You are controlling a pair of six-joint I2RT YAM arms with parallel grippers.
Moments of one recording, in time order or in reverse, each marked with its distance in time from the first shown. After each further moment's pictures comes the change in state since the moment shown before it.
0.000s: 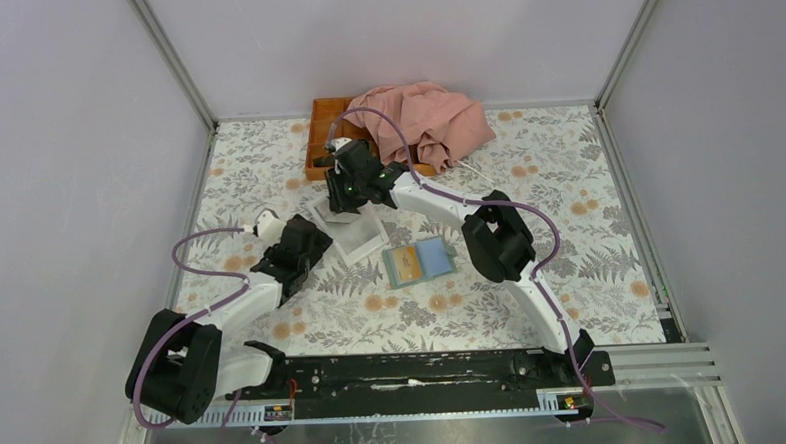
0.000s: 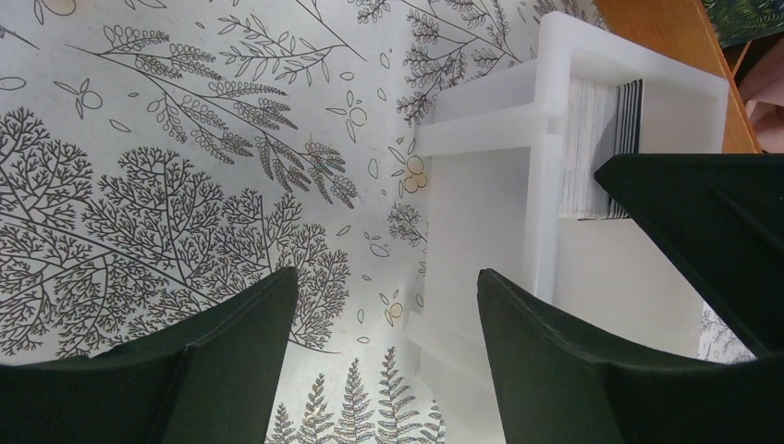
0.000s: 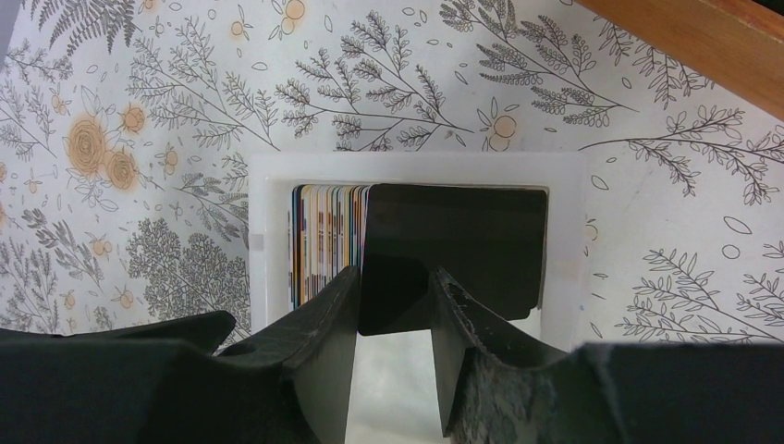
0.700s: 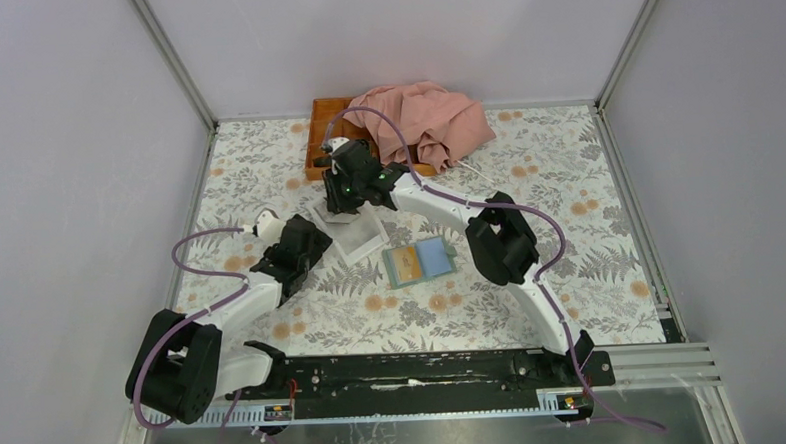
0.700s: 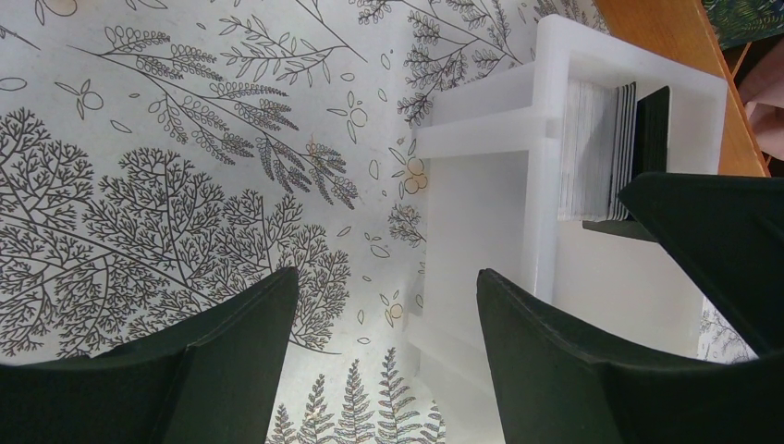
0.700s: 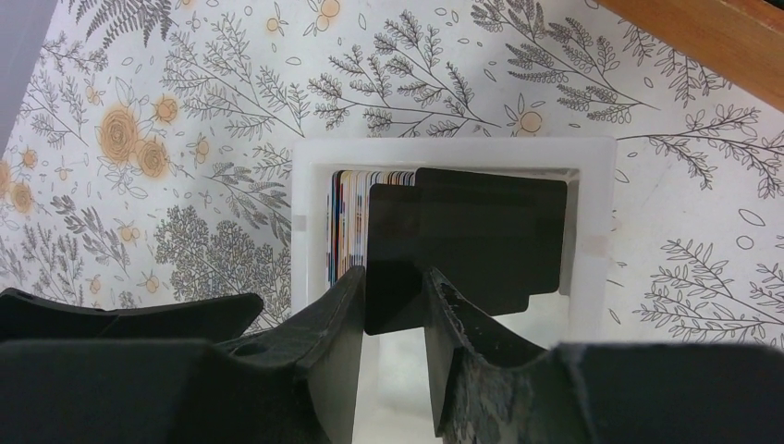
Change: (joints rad) left arm 0.004 0.000 0.000 0.000 0.003 0.000; right arm 0.019 -0.037 -0.019 0.001 0.002 -0.001
